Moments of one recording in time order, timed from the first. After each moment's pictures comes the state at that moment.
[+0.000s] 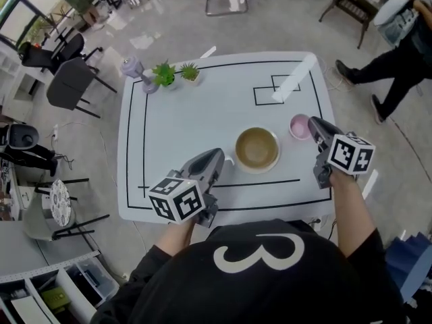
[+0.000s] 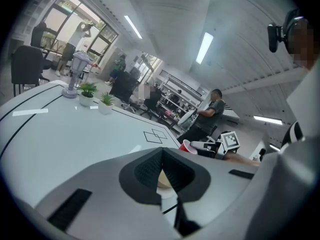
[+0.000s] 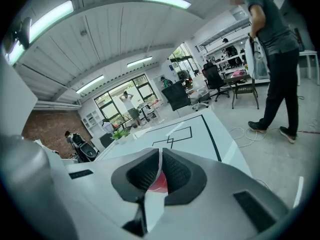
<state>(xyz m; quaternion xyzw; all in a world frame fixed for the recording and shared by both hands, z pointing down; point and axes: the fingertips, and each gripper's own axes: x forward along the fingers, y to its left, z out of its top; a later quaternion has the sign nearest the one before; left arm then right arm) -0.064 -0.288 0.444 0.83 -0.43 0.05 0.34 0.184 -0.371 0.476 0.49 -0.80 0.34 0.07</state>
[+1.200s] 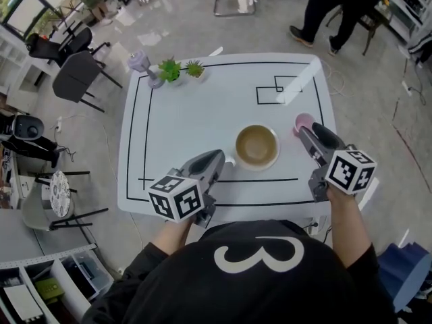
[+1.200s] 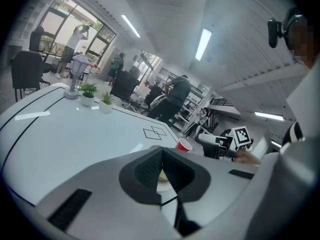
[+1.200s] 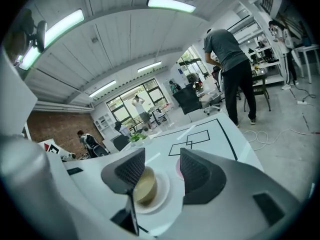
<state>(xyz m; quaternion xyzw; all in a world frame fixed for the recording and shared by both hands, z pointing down) -0.060 -0.272 0.445 0.83 -0.43 0.07 0.34 0.155 -0.335 0.443 0.45 -0.83 0.32 0.04</state>
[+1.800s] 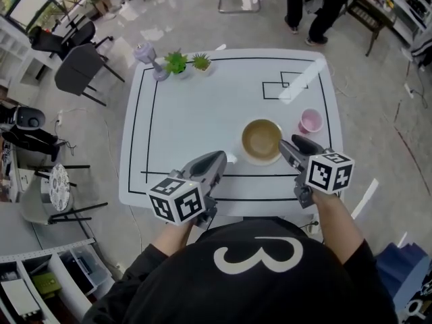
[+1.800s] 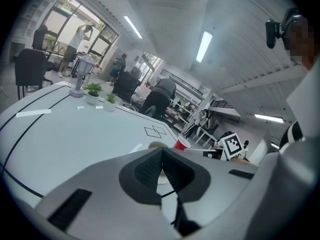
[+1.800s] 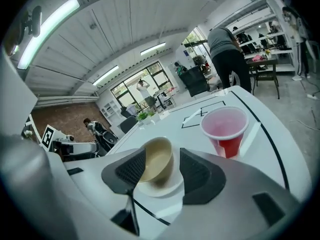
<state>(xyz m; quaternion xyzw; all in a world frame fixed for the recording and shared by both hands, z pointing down) -0.071 -0.250 0.444 0.83 -0.44 0.06 0.34 0.090 -0.299 0.500 0.38 -0.84 0.37 0.11</state>
